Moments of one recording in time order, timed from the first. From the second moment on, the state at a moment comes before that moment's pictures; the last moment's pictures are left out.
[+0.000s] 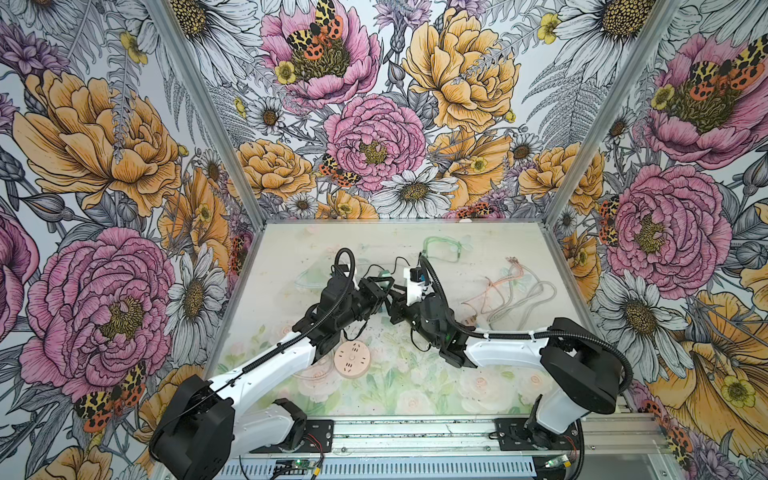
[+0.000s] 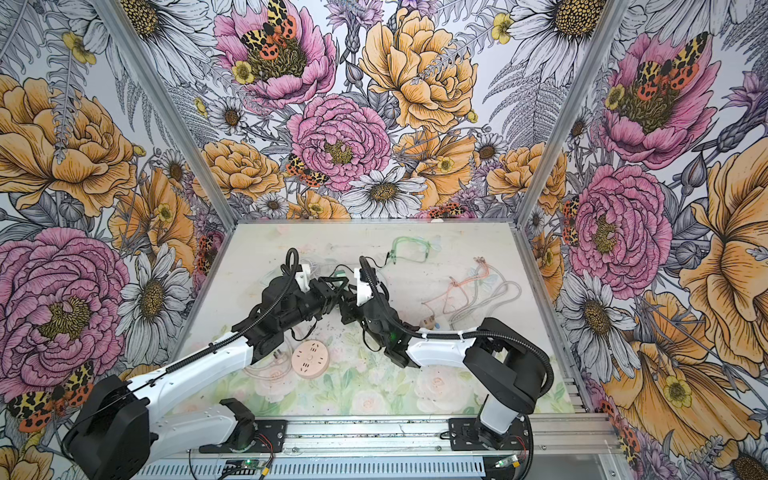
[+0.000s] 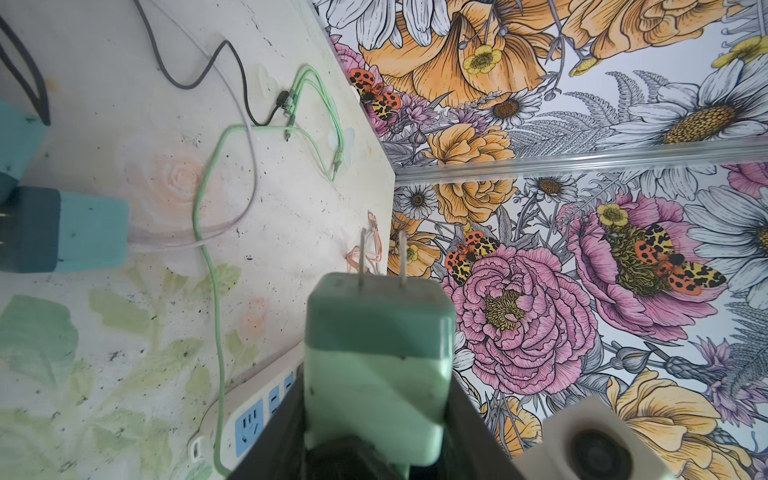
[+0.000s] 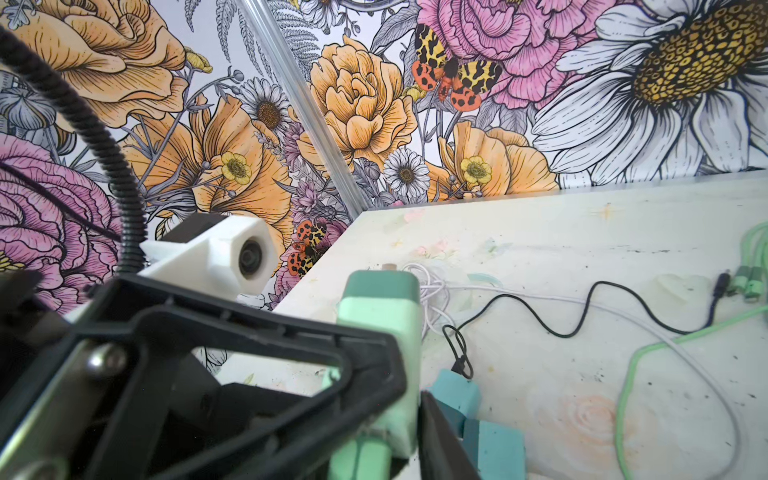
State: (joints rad) left arm -0.60 1.17 0.64 0.23 0.15 -1.35; right arm 0.96 1.64 0.78 0.74 0.26 0.47
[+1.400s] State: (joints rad) left arm -0.37 0.93 0.95 -0.57 0.22 -0.56; right arm 0.72 1.35 1.01 -0.08 -0.31 0.37
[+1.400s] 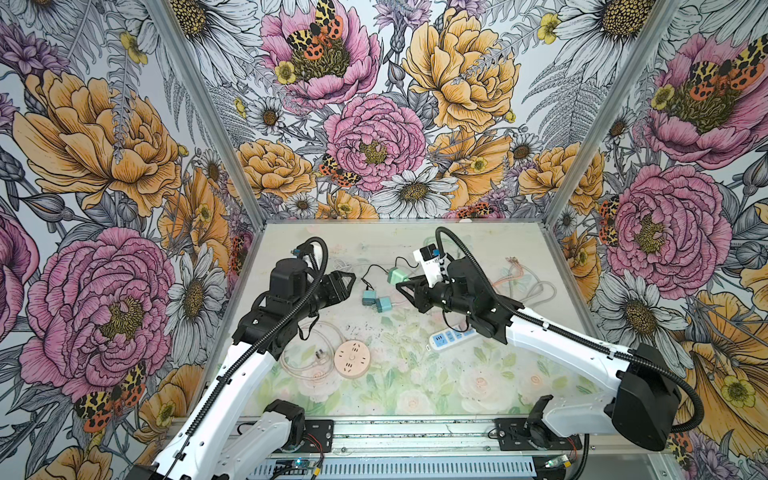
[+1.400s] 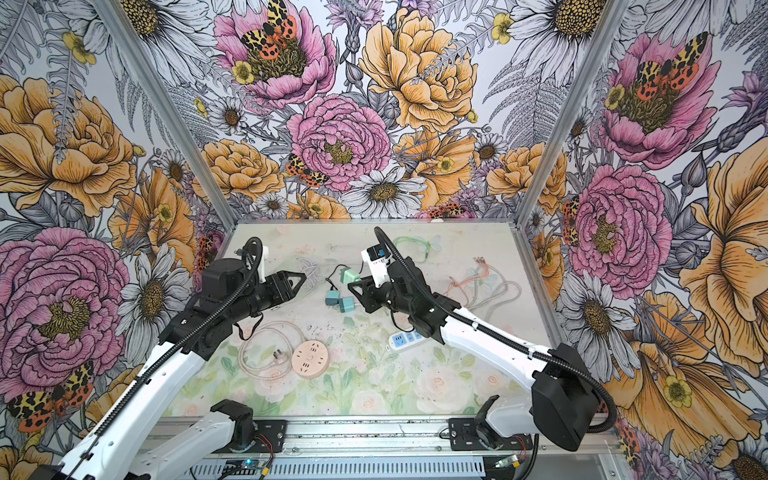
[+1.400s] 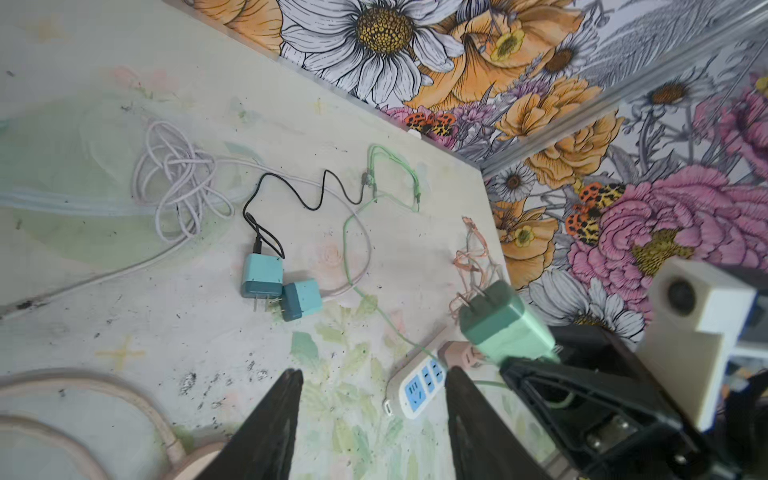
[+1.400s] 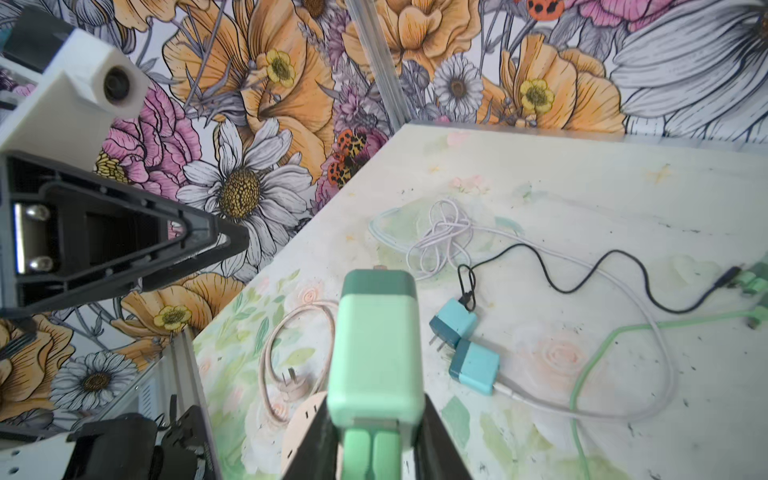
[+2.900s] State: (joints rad) left arm -0.95 1.24 1.08 -0.53 -0.10 0.53; right arm 0.57 1.29 1.00 -0.46 -0.79 0.48
